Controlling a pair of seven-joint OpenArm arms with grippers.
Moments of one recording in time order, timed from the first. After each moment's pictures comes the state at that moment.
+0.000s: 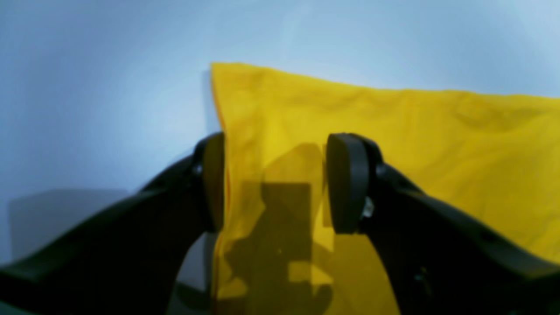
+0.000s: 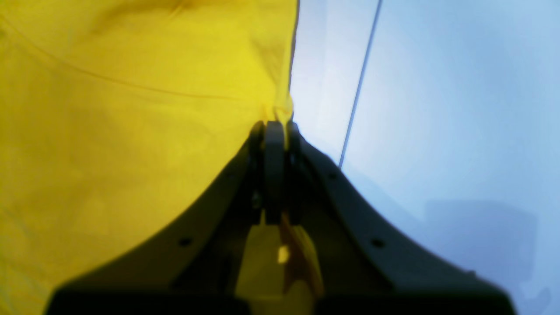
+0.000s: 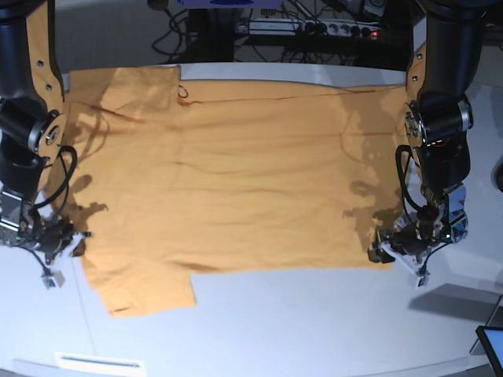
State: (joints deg) left arm -40.2 -23.1 -10.8 24.9 -13.5 -33.2 31.3; right arm 40.0 18.4 25.8 24.3 -15.5 41.2 -27.9
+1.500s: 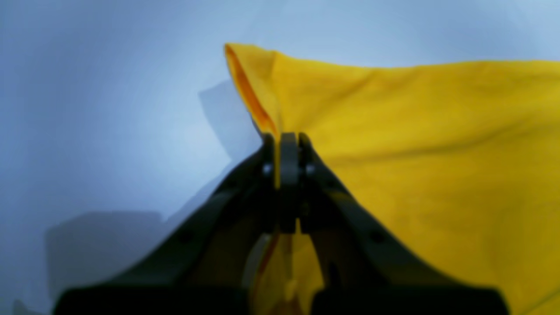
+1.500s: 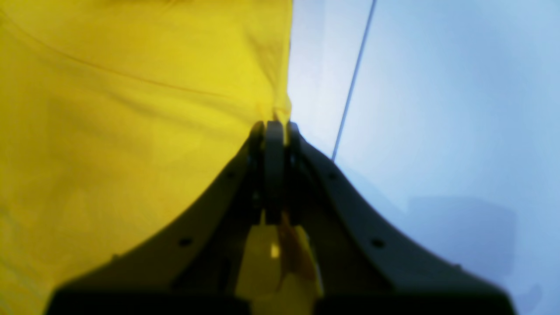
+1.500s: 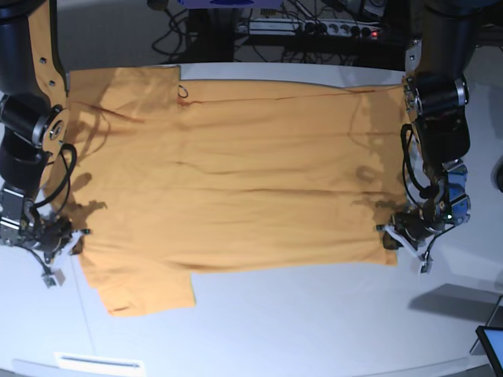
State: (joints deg) left arm -31.5 -24.4 -9.5 36.2 -12.6 -33.5 28.2; right arm 38.6 17.8 25.8 28.7 -16.4 41.2 -29.5
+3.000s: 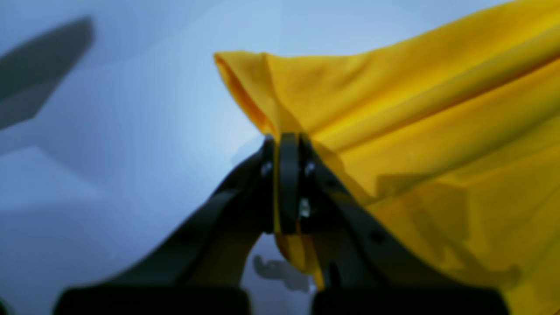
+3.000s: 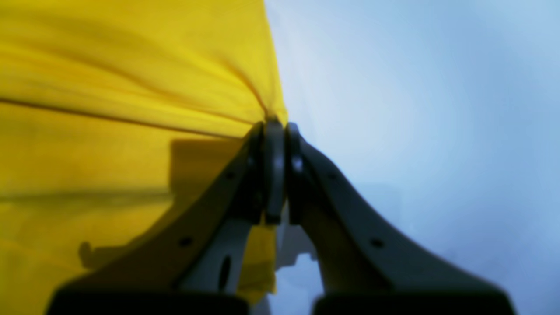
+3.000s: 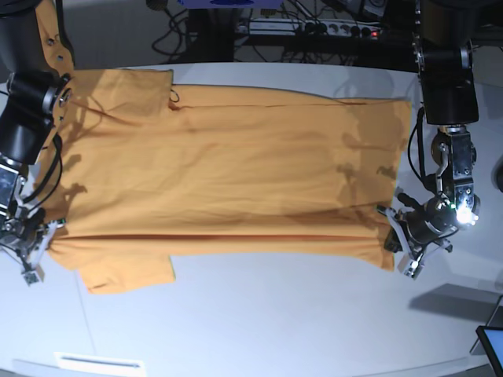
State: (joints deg) left arm -18.6 -29.0 -3.0 71.8 -13.7 -34.6 40.9; right arm 29.0 17.4 25.8 56.8 -16.8 42.2 -43.1
